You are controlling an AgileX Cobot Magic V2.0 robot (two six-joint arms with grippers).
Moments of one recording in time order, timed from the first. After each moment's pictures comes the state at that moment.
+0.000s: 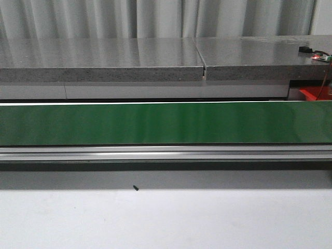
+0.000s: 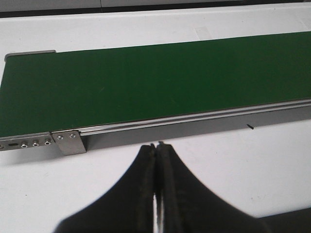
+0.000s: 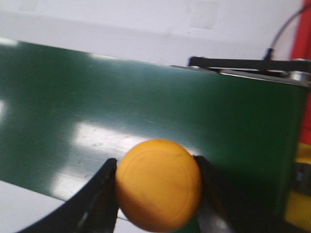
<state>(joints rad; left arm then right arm) -0.09 0.47 -0.66 -0.18 0.87 0.12 -0.23 1.36 -1.00 0.54 0.73 -0.59</state>
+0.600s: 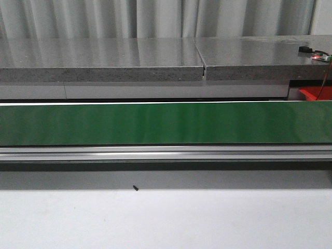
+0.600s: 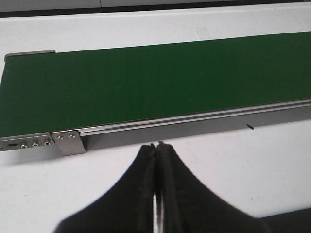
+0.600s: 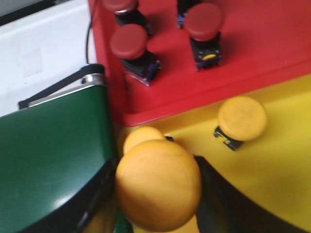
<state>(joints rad) -0.09 0.47 -0.66 -0.18 0.87 0.12 -0.60 1.36 -0.89 0.57 0.57 -0.52</state>
